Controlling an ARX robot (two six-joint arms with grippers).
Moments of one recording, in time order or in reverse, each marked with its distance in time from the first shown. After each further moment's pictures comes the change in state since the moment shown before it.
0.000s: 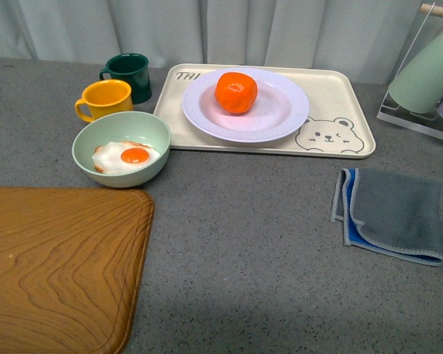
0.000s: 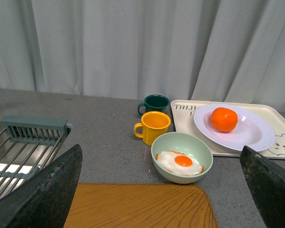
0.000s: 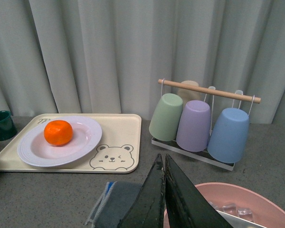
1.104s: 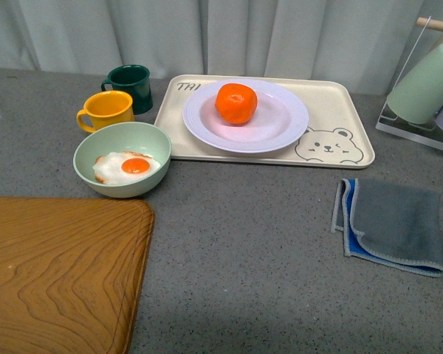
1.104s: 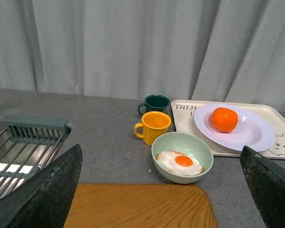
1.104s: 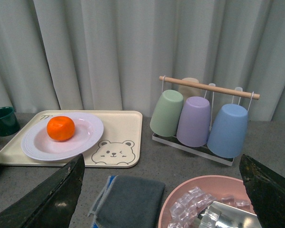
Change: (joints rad) left arm 0.000 0.000 0.000 0.000 0.000 0.000; right arm 0.000 -0.196 0.001 -0.203 -0.003 -0.001
